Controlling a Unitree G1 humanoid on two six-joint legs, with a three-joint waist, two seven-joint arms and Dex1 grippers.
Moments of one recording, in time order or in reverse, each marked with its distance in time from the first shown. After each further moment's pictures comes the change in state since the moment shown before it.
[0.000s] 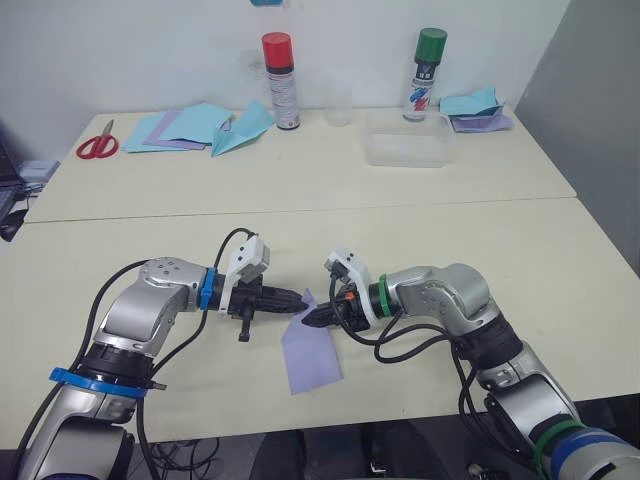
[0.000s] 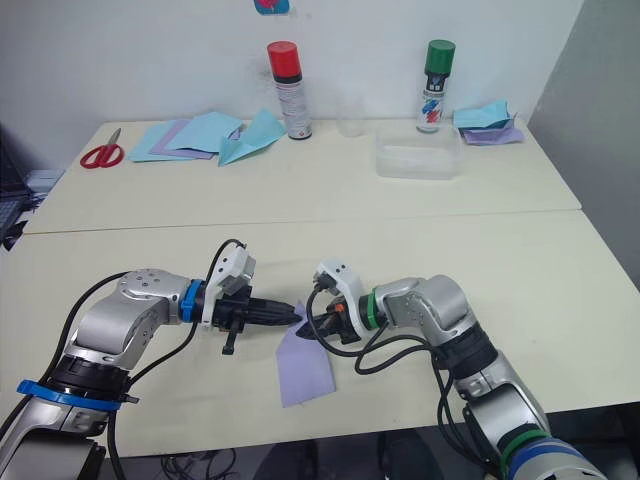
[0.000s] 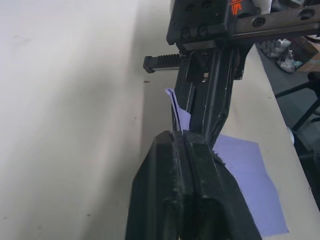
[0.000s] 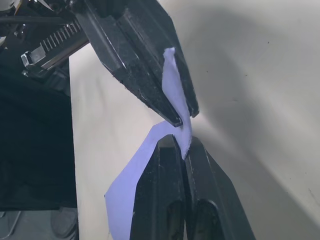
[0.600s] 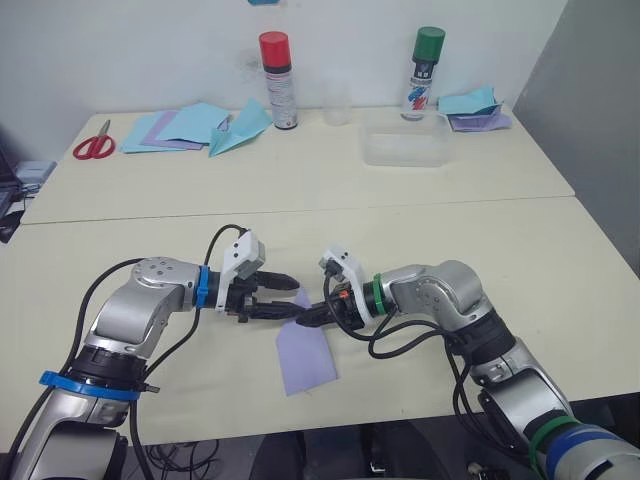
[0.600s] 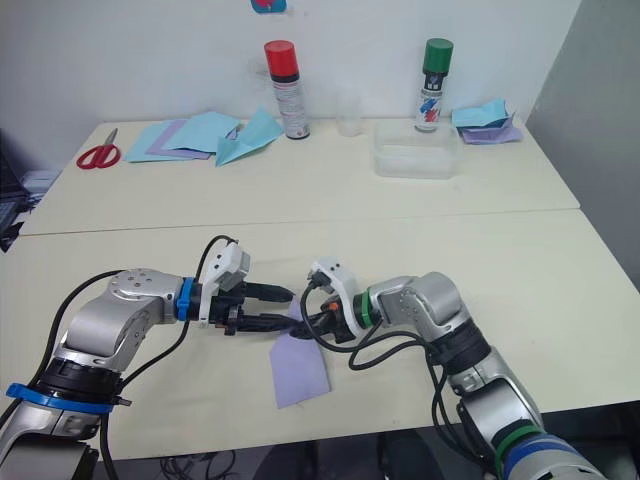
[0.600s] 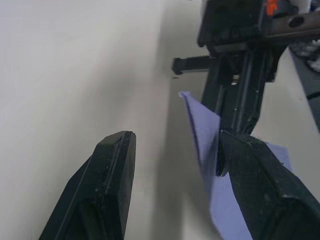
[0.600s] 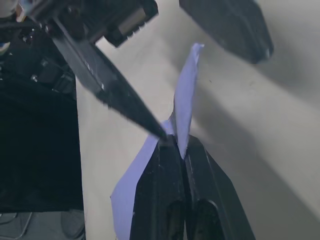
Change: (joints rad) left arm 0.017 0.024 0.022 -0.041 -0.006 0.037 0.063; right arm -0.024 0.016 0.001 0.045 0.020 0.006 0.000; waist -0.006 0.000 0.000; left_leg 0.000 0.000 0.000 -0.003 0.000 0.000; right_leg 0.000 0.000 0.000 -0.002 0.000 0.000
